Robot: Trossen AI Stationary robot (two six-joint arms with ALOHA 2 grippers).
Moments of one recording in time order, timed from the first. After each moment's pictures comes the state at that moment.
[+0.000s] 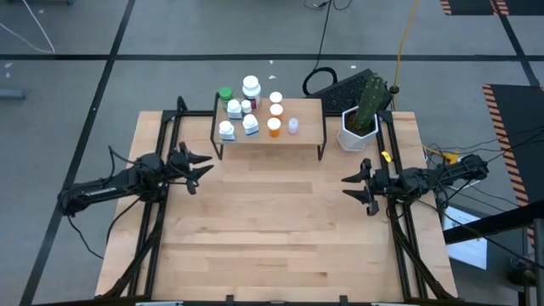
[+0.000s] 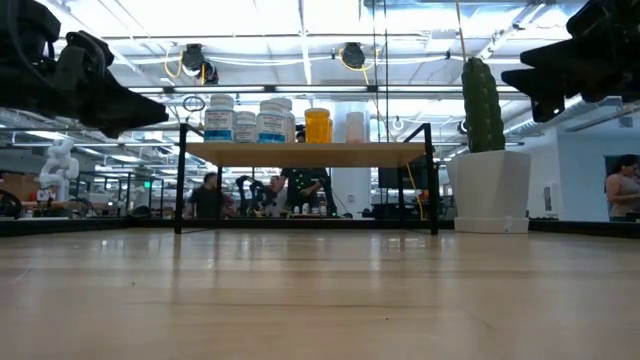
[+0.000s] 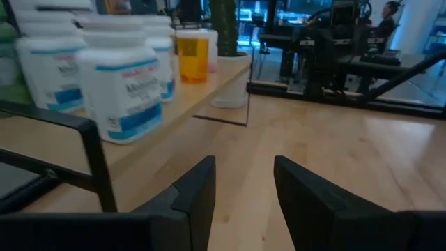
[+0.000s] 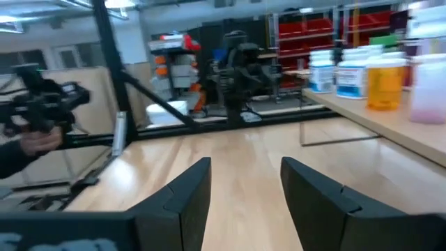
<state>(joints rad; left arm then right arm) 0.25 0.05 0.04 -0.07 -0.03 -0.03 0.29 0.06 0.02 0.11 0.29 0.12</state>
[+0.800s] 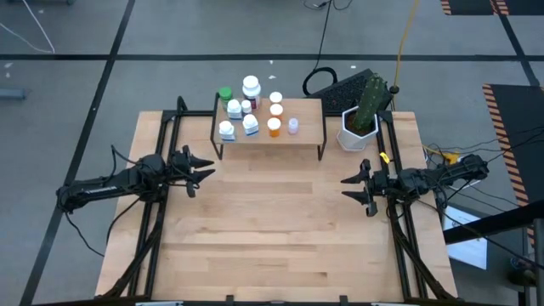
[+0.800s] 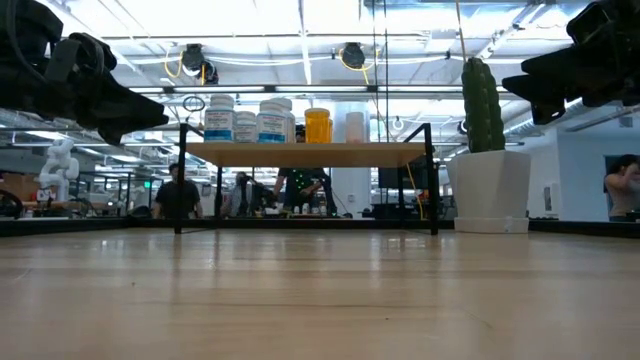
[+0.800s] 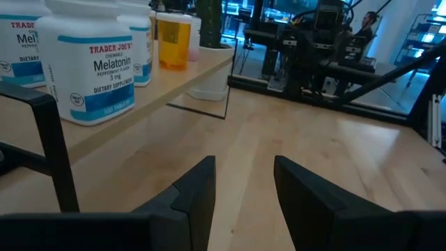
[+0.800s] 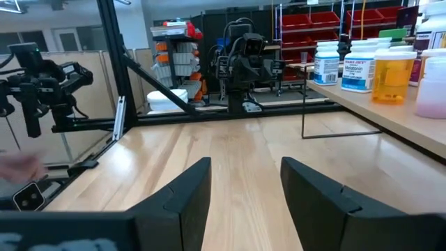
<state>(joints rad) 0.21 0.09 0.04 -0.05 0.00 -0.13 0.29 0.07 0.02 0.07 0.28 0.09</state>
